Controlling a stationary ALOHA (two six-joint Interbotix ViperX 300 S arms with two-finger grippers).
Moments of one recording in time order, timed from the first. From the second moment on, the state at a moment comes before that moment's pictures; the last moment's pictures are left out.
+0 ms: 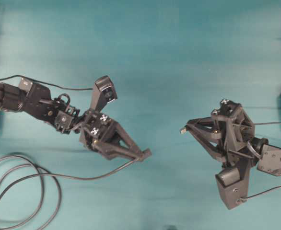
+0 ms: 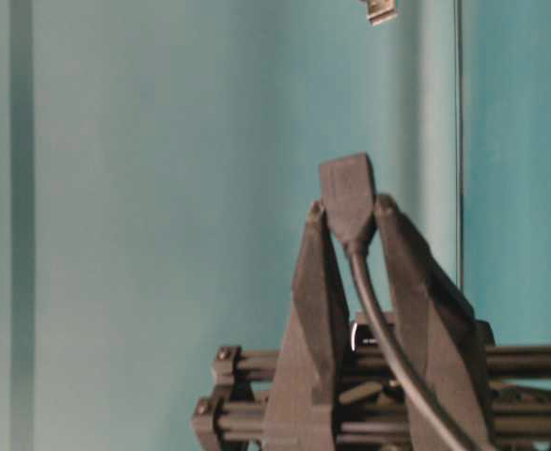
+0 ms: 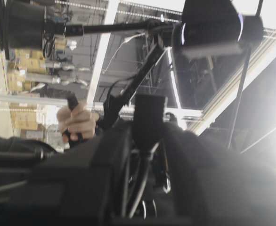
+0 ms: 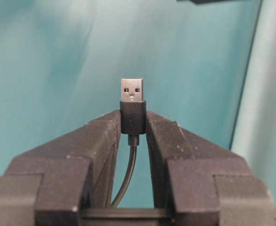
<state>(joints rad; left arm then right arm) -0.05 0.32 0.78 0.46 -1.39 -1.95 0.59 -0.23 0.76 -1.22 0.84 0.70</state>
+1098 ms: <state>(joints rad) -0.03 0.39 0.72 0.46 -1.35 -2.00 0.59 -0.10 0.65 -1.28 0.88 0.70</state>
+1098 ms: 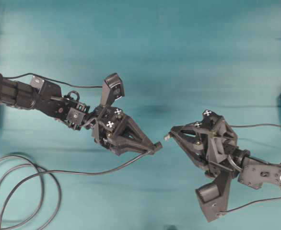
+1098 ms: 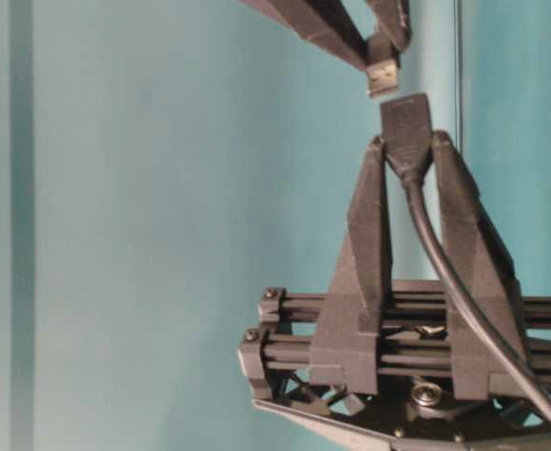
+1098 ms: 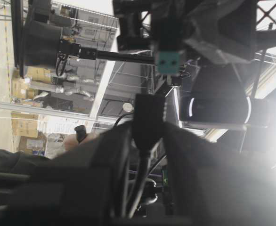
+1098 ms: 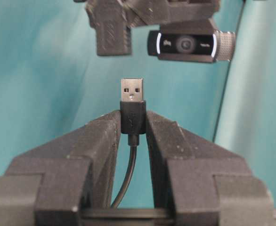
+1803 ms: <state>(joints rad) -0.01 0.39 0.71 0.46 -1.35 -2.00 0.59 -0.09 0.64 -1.28 0.88 0.71</state>
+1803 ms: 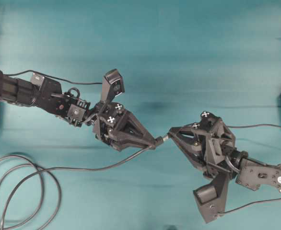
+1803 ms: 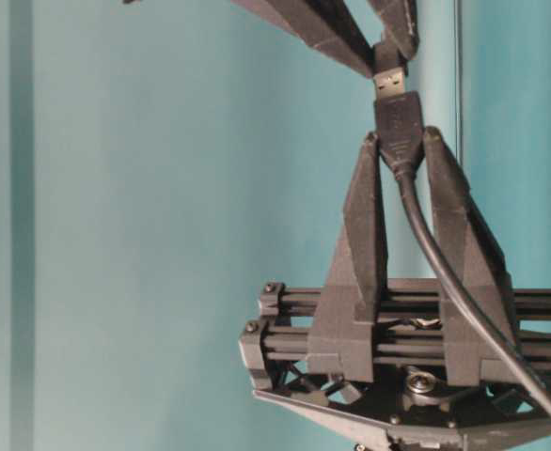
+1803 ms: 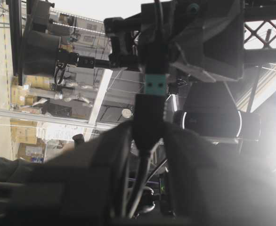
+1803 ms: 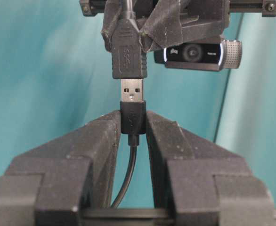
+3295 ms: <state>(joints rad) 0.01 0.39 0.69 0.47 -1.30 -2.00 0.59 -0.07 0.63 -1.28 0.88 0.71</state>
